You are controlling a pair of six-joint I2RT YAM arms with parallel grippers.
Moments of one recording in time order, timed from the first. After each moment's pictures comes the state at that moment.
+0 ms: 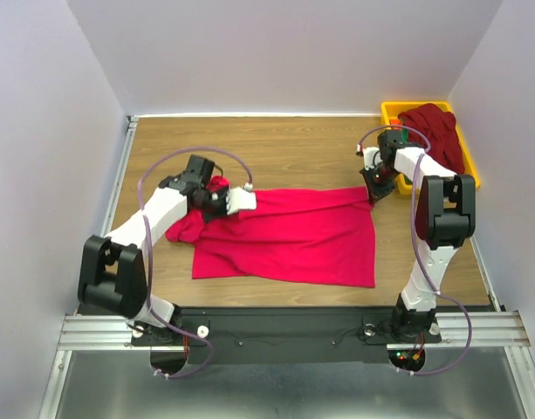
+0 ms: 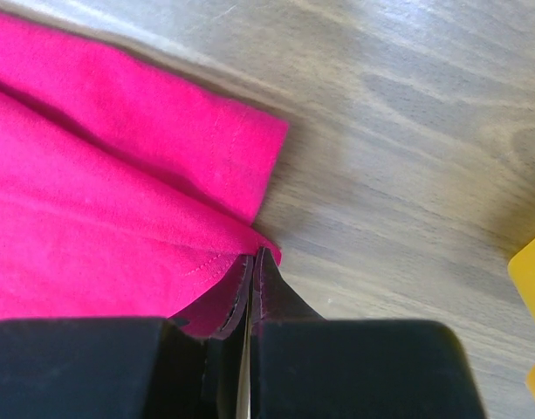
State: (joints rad) left arm -0.33 1.49 1.07 -0.68 0.42 1.10; right arm 0.01 2.00 1.48 -0.82 -0.16 -0.34
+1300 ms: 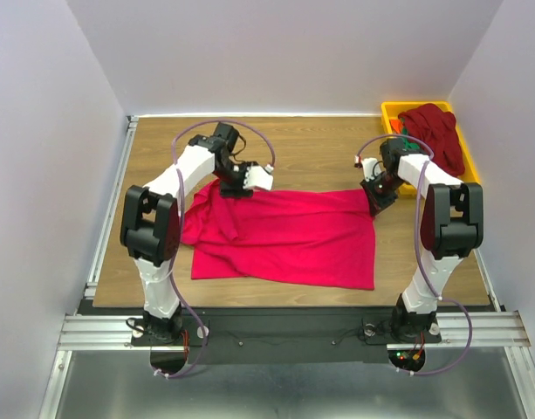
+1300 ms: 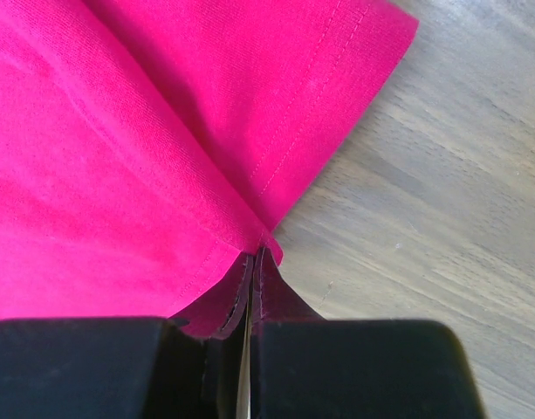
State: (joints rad) left arm -0.38 1.88 1.54 -0.93 0.43 1.39; right arm 0.01 1.89 1.36 -0.89 -0.24 -0.45
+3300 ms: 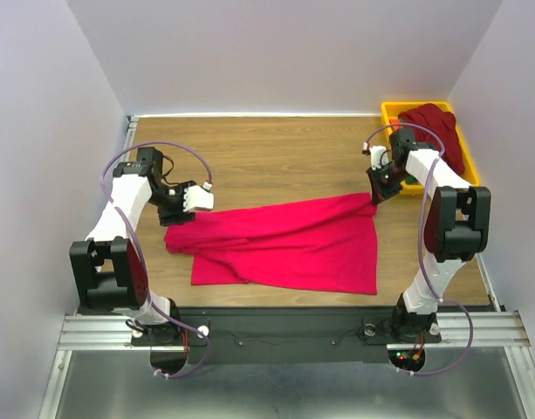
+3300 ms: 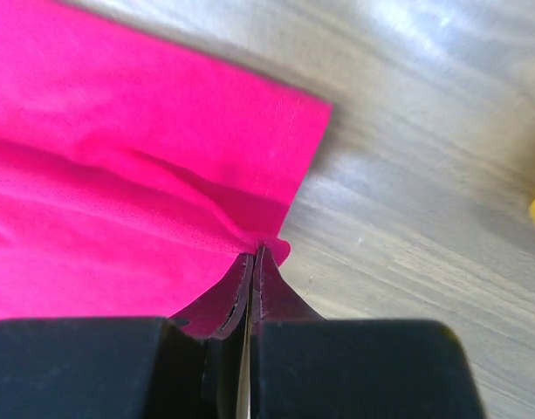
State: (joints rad) left arm 0.04 1.48 1.20 -1.09 0.45 1.60; right arm -0.02 1.86 1.41 -0.89 -0.28 -0.41
